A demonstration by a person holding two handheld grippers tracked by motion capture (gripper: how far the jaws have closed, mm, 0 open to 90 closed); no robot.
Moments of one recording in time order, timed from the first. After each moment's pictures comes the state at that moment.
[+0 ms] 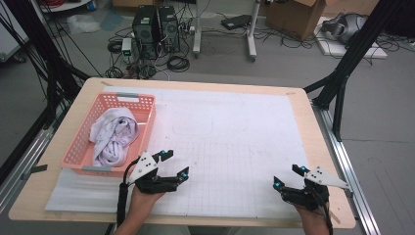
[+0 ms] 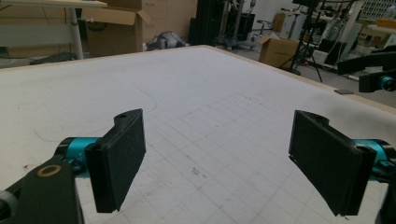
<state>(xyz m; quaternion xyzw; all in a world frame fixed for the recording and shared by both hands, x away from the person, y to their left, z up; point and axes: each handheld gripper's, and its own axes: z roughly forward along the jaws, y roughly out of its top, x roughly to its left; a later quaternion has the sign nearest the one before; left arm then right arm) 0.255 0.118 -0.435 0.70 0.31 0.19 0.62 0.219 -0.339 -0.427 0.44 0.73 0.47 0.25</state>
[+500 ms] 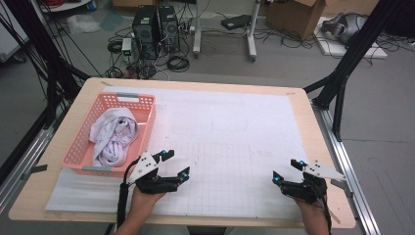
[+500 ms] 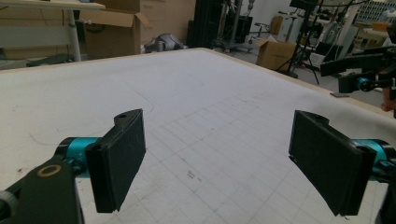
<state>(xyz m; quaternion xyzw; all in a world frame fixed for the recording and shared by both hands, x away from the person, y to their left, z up) 0.254 0.118 -0.433 0.70 0.31 0.19 0.62 0.238 -0.342 -0.430 0.43 0.73 0.47 0.24</state>
